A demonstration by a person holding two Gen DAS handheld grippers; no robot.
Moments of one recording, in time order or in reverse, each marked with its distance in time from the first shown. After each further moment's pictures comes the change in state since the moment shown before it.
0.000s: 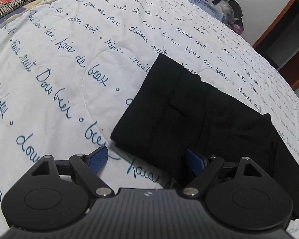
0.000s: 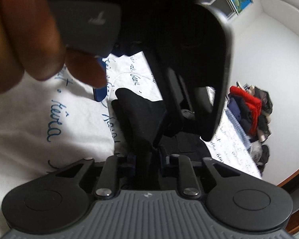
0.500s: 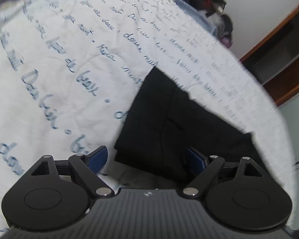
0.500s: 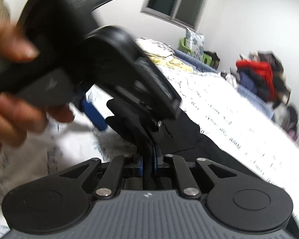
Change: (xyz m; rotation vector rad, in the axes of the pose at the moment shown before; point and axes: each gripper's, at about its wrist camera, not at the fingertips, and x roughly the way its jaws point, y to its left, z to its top) left arm 0.005 0.020 0.012 -0.128 -0.033 -0.191; right arm -0.007 -0.074 -0.004 0.385 -0.057 0.176
